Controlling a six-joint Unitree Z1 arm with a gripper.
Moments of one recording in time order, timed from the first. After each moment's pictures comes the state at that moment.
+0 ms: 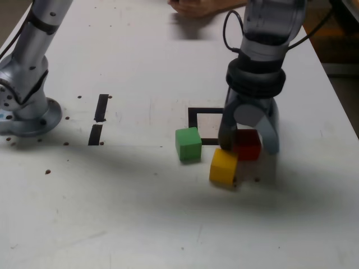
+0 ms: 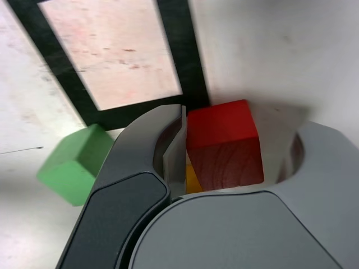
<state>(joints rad) -0.18 2.18 -1.70 1.14 -0.06 0.07</state>
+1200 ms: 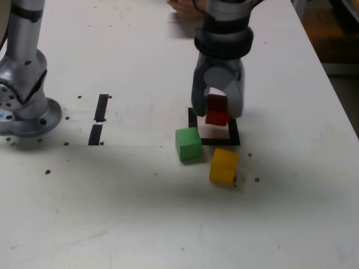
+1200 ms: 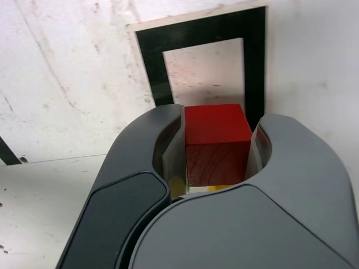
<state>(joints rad) -0.11 1.98 -1.51 1.15 0.01 0.06</state>
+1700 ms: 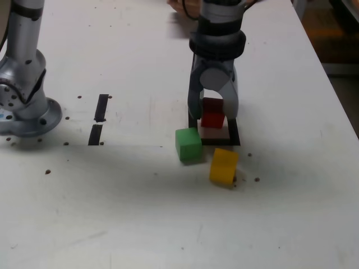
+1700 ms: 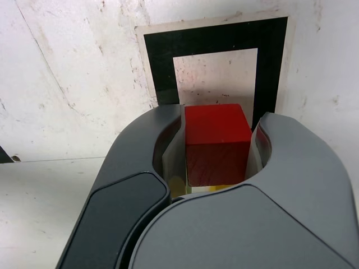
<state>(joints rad) -0.07 1.97 -1.45 1.08 -0.04 0.05</state>
